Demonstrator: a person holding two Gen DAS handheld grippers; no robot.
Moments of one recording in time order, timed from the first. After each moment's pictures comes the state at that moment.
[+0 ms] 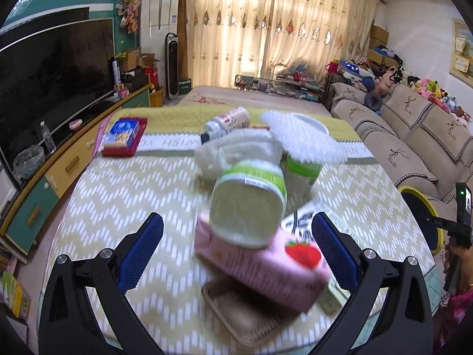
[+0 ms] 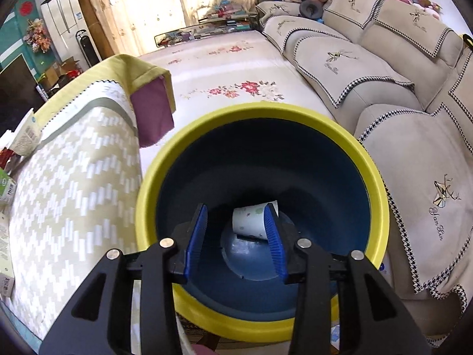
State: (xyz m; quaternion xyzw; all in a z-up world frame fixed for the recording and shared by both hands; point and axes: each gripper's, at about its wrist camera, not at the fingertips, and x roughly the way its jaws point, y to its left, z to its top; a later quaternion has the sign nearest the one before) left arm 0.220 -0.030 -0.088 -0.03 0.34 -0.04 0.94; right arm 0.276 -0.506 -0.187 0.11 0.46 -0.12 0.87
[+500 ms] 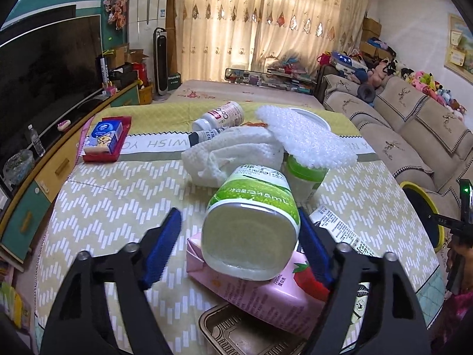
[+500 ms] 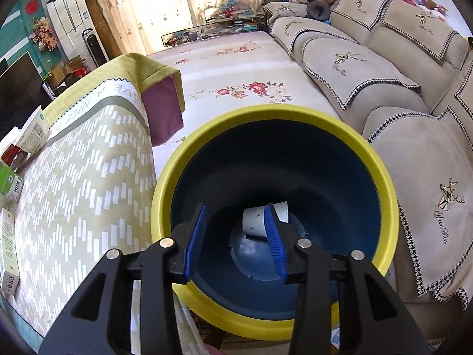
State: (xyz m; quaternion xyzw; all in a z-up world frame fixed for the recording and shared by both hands) left arm 0.253 -0.032 -0.103 -0.02 0.36 -0.07 0.93; right arm 0.281 -0.495 -0.187 0.11 0.46 -0.11 0.87
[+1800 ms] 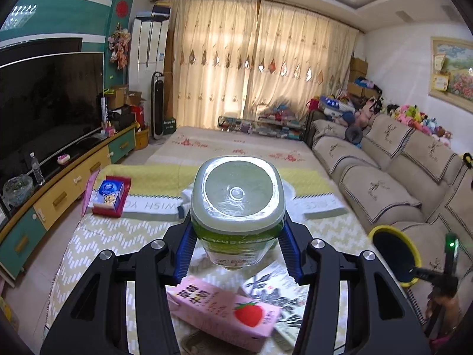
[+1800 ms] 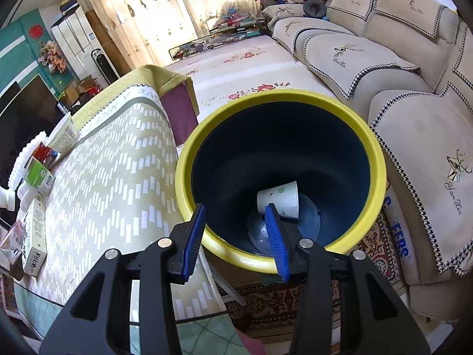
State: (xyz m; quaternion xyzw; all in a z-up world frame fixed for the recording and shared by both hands) left arm 0.209 -0.051 -0.011 -0.05 0.24 -0.08 0.97; right arm 0.216 -0.499 -0.176 0.17 0.43 -0.08 0.88
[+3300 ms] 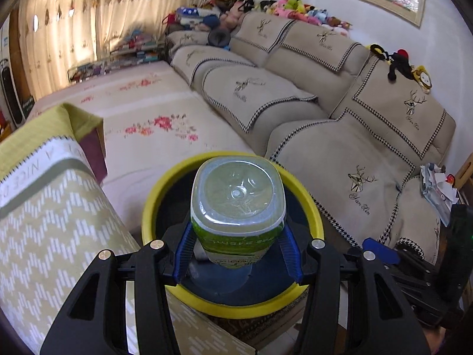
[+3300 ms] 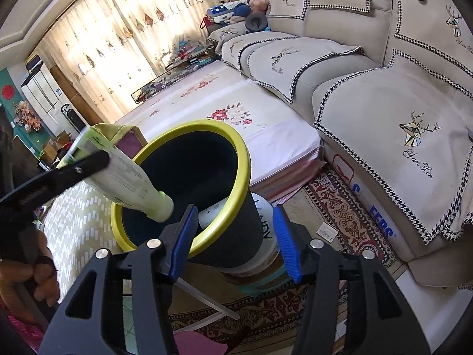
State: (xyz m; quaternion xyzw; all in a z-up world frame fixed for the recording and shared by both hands) left arm 0.272 -0.525 -0.143 0.07 0.41 -0.37 0.83; right arm 0.130 -0.597 -0.169 0.25 0.36 -0.17 0.88
